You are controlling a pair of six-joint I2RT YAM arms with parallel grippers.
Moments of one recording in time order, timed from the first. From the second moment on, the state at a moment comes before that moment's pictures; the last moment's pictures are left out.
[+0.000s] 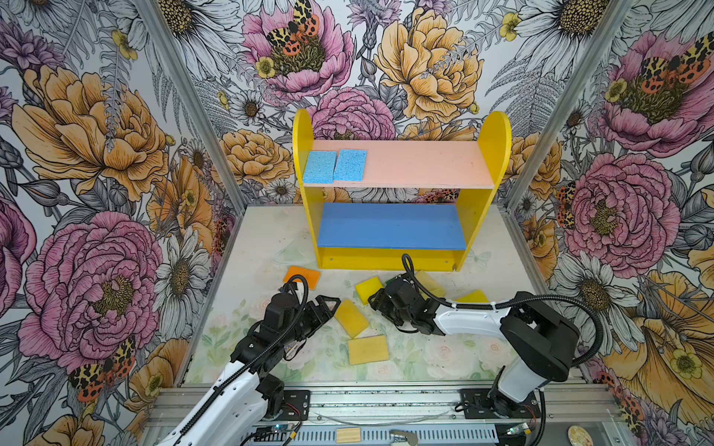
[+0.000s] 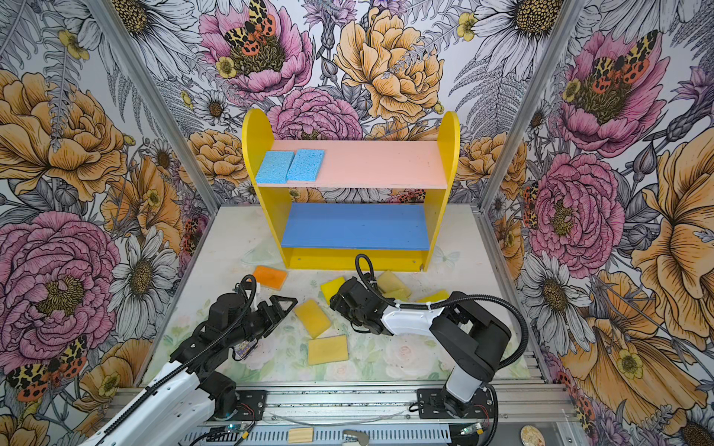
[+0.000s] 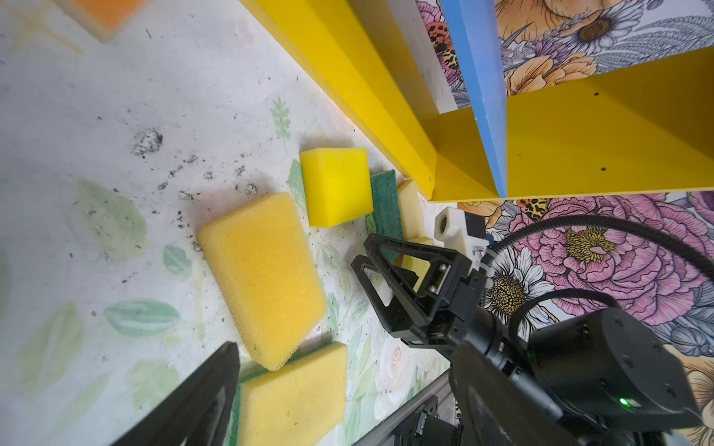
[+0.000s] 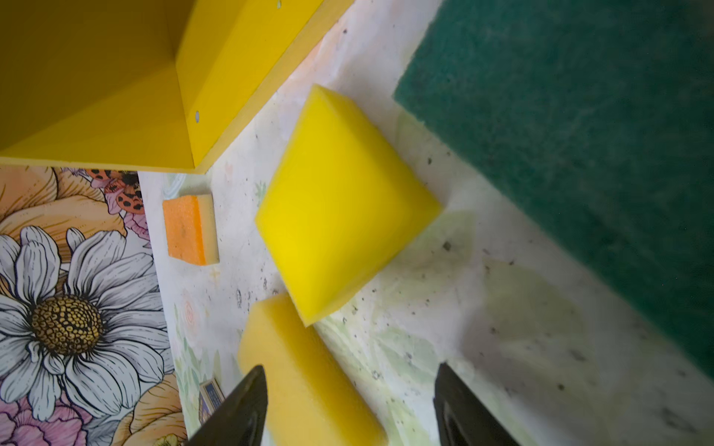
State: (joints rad) left arm -0.41 0.60 0.37 -0.31 0.28 -1.06; right arm 0.87 1.67 0.79 0.10 0.04 1.35
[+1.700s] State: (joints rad) left arm -0.41 0.89 0.59 -0.20 0.66 -0.87; right arm 0.77 1.45 1.03 -0.33 -0.53 0.68
